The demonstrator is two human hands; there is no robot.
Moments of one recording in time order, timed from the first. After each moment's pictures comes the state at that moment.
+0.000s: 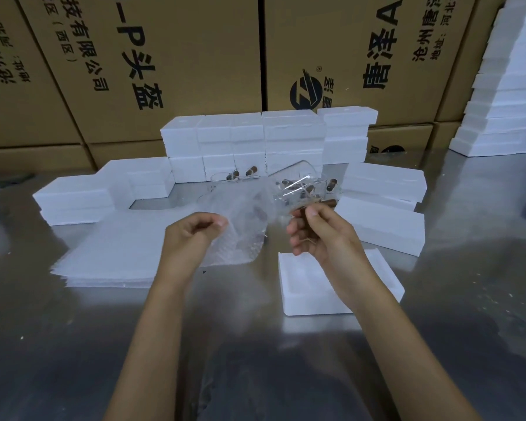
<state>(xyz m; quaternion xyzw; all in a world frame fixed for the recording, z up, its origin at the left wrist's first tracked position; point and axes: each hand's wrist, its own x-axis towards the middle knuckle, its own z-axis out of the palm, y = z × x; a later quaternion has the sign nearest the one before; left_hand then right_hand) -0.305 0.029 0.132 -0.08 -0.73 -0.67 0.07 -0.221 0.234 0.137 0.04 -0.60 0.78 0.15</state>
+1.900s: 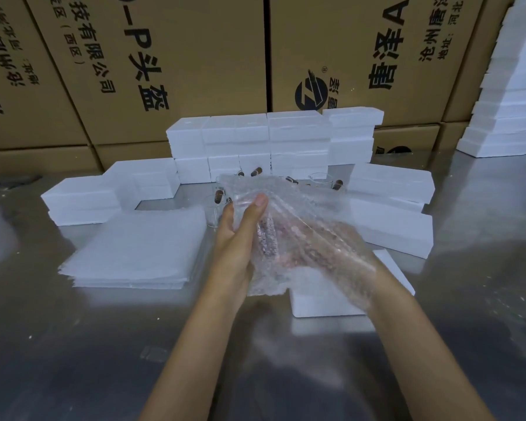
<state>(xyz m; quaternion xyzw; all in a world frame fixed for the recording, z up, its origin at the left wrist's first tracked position) -0.271 0.087 0.141 -0.10 -0.54 -0.83 -0.07 -0.210 0.233 0.146 -0.04 -0.61 0.79 0.03</state>
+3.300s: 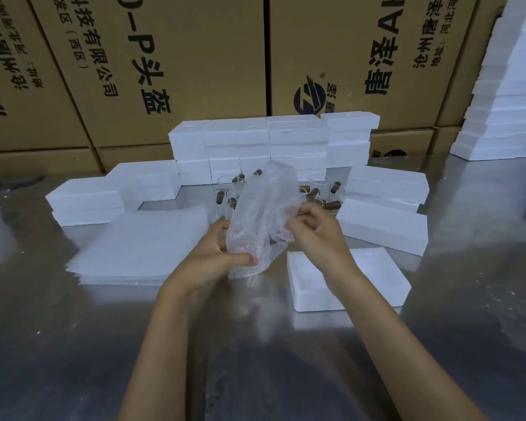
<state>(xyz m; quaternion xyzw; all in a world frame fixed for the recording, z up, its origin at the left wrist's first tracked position) -0.301 0.022 0.123 -0.15 -0.77 -0.60 -0.14 -0.242 0.211 0.138 -0.08 -0.72 0.66 0.20</state>
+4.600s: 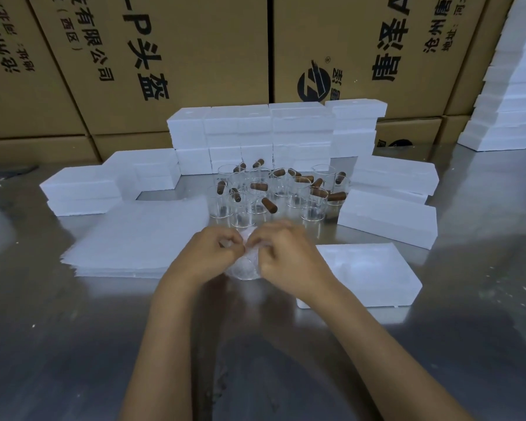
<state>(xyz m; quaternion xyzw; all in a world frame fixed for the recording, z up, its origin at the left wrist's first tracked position) -0.309 0.019 0.119 -0.19 -0.89 -0.41 -0.02 -0.244 0.177 0.120 0.10 -0.93 0.28 0.22</state>
